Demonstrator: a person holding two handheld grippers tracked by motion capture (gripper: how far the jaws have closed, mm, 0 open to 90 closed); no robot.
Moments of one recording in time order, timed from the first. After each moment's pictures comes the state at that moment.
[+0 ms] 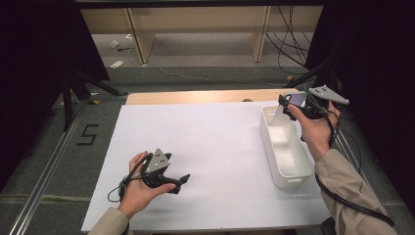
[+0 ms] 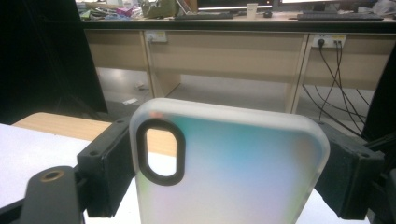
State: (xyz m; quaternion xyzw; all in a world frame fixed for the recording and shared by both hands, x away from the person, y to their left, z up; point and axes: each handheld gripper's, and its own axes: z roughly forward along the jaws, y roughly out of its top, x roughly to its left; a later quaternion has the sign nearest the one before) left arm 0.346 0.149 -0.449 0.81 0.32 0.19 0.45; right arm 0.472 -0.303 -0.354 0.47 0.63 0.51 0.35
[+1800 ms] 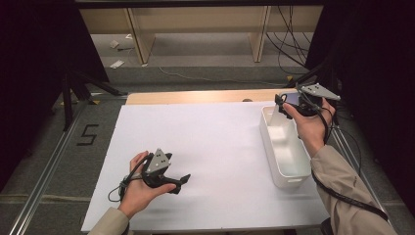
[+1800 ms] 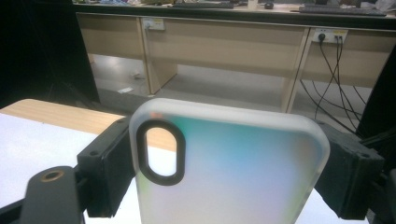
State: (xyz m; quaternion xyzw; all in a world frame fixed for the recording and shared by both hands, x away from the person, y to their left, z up) left arm 0.345 0.147 -0.449 0.82 0.31 0.19 0.45; right arm 0.487 -0.296 -0.360 0.47 0.65 0.49 0.35
